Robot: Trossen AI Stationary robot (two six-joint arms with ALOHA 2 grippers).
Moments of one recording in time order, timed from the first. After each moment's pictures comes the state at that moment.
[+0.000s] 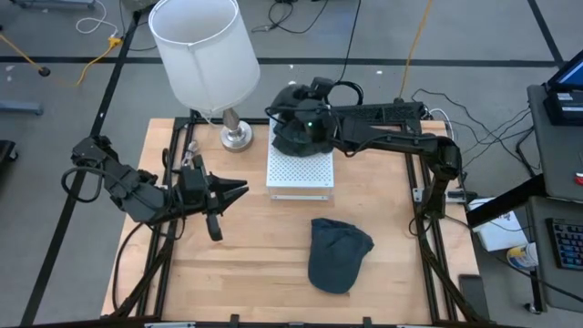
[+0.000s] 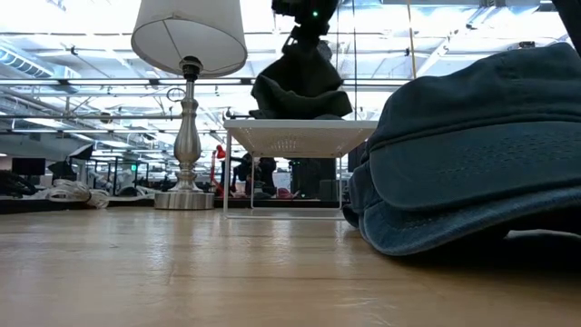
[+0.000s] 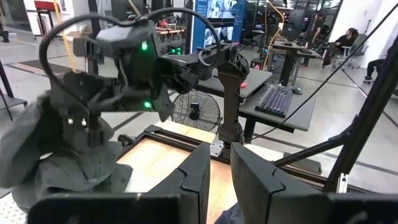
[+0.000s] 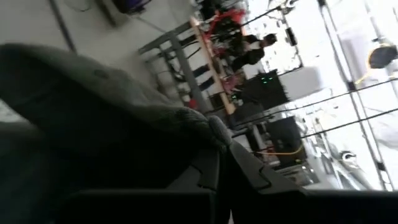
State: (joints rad) left arm -0.62 1.22 1.45 -0.37 -0.94 -0.25; right arm -0.22 1.84 1.75 -0.17 1.07 -0.84
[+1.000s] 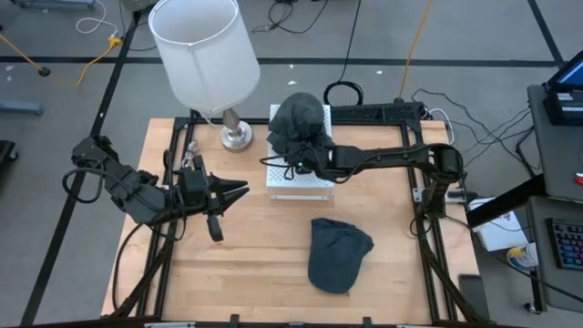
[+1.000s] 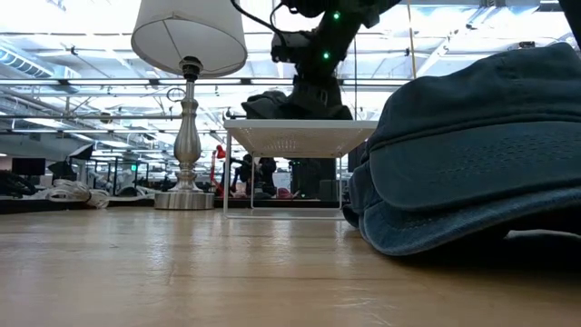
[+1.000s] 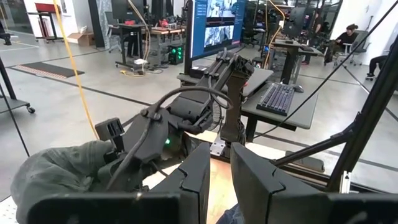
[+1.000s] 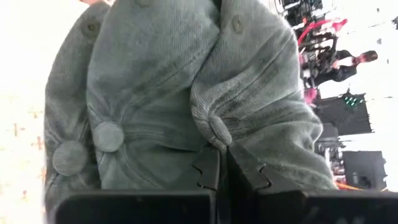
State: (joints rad) left arm -0.62 1.22 1.45 -0.38 -0.94 -0.24; right arm -0.11 1.83 1.47 -0.36 0.88 -0.54
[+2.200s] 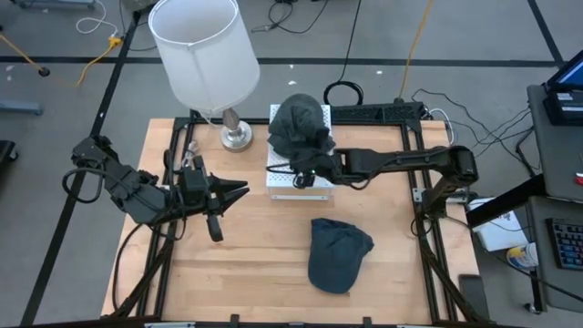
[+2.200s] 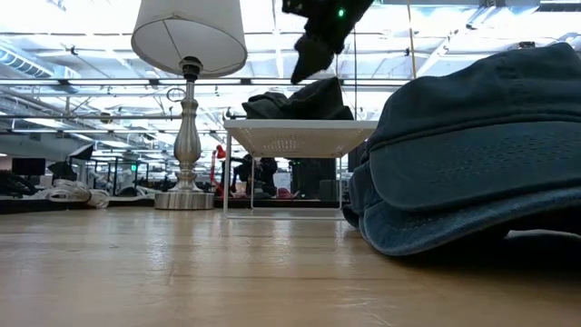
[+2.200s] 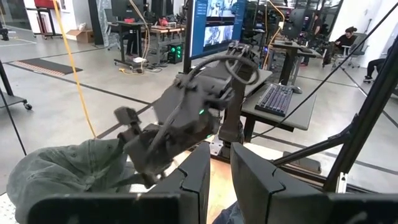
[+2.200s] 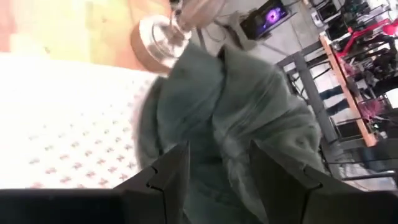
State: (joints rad) left arm -0.62 1.22 1.45 -0.38 -0.94 -0.27; right arm -0.03 1.71 1.47 -0.47 0.71 -0.32
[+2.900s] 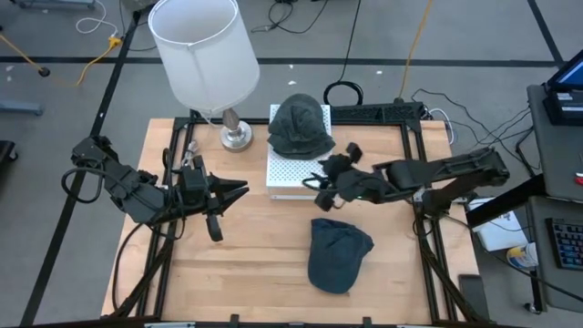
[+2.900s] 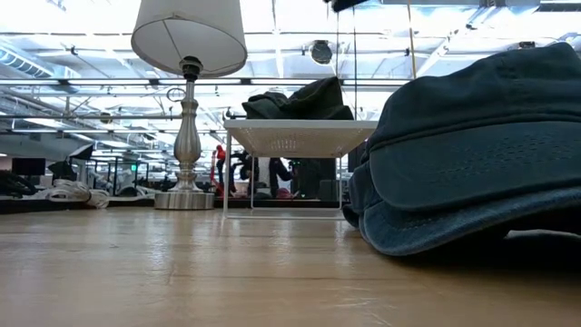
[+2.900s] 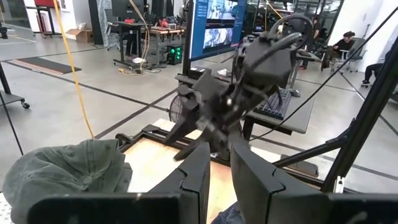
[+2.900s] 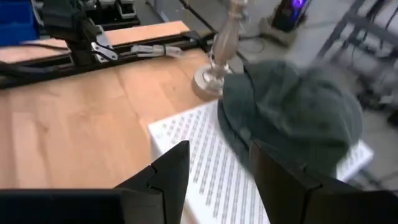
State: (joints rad) left arm -0.62 1.22 1.45 -0.36 -0.94 -0.27; right arm 0.21 1.46 1.47 -0.69 0.70 0.36
